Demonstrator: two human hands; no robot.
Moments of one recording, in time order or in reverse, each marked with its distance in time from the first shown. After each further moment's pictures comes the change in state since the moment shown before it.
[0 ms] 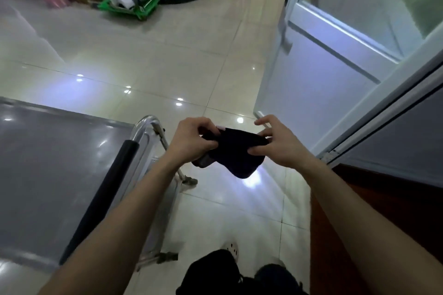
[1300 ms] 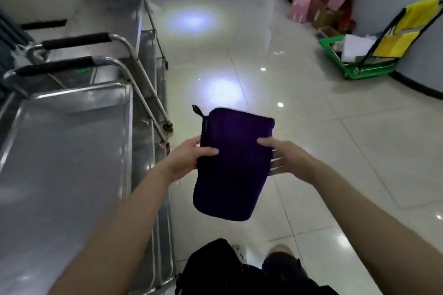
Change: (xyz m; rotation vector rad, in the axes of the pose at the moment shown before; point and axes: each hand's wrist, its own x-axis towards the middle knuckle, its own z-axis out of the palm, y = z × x) left_hand 0.379 -0.246 -0.332 -0.943 0.707 -0.595; right_hand 0.746 -0.410 0.162 -0.188 -1.089 -0.131
